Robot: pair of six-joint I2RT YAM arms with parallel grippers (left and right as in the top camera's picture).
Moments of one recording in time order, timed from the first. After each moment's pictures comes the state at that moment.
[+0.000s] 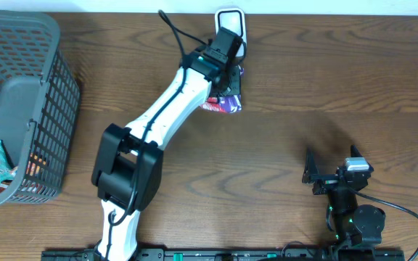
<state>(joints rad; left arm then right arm) -0.54 2.10 1.78 -0.79 0.04 -0.51 0.00 0.01 0.01 -0.07 -0.08 0.02</state>
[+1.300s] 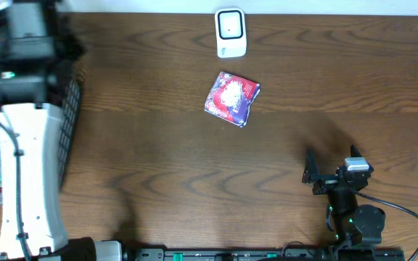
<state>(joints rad) 0.13 1.53 1.79 -1.06 -0.51 -0.52 0.00 0.01 0.01 -0.07 -0.08 0.02</state>
